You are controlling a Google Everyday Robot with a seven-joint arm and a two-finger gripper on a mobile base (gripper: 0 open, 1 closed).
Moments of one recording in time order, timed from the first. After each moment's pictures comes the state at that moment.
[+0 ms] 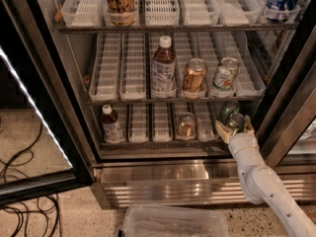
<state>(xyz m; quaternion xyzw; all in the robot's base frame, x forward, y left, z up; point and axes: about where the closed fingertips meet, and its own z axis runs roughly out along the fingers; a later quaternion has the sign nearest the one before) 0.675 -0.326 0.619 -0.05 0.71 -0.06 0.70</state>
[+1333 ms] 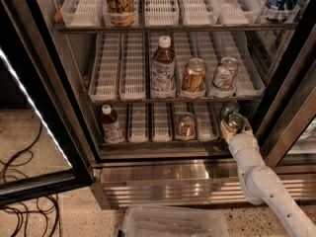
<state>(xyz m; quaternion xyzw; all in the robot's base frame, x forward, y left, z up) 0.674 -0.325 0.616 -0.05 0.71 -0.06 0.70</state>
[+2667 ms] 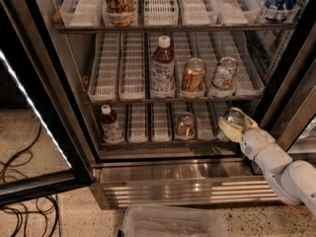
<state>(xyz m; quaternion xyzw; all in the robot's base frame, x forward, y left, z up) 0.622 -0.280 0.704 -0.12 0.69 0.16 0.70</state>
